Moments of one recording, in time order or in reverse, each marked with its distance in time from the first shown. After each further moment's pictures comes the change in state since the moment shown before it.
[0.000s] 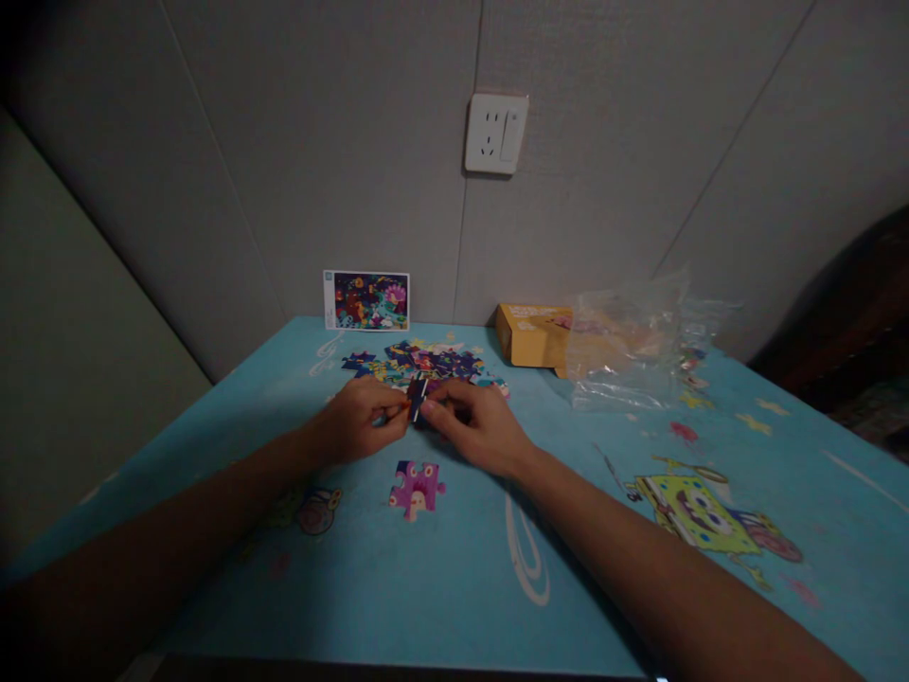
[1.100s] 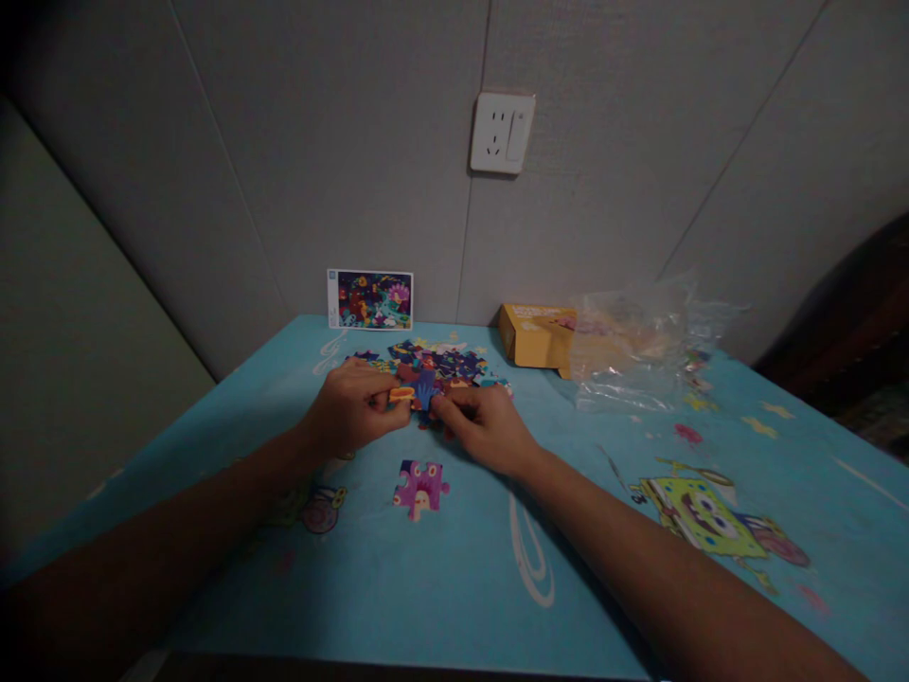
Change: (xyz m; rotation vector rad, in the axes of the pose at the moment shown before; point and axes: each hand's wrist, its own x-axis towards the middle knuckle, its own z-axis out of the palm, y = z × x) left_hand 0.003 0.002 -0.005 0.198 0.301 0.013; right_hand 0.002 0.002 -0.002 -0.133 0.013 -0.035
